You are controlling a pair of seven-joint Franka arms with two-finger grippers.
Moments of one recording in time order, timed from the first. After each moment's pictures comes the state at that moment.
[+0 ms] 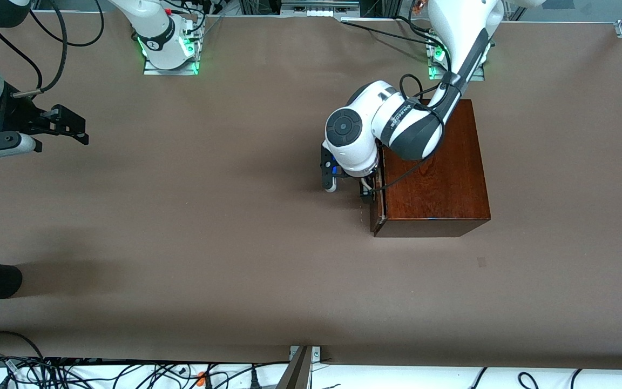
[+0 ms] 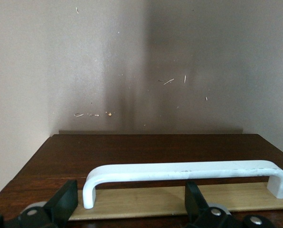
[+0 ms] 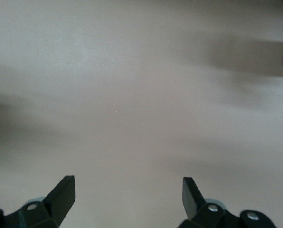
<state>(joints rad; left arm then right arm) -0.55 0.60 -0.13 -1.49 0.24 1.84 0.77 0.07 0.05 -0.01 -1.59 0.03 1.64 -0.11</state>
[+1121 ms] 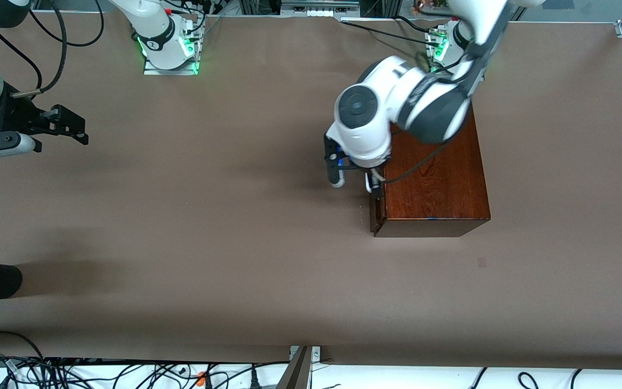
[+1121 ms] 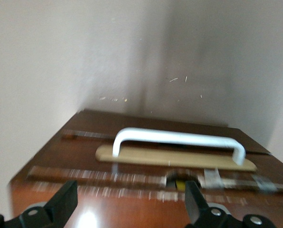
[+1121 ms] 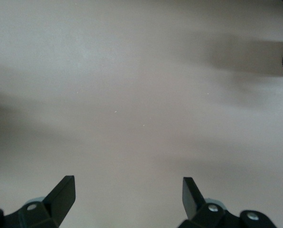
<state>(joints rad) -0.50 0.49 -0.12 -1.39 0.16 1.70 0.72 0.07 0.05 -0.01 -1.59 0.03 1.64 -0.11</state>
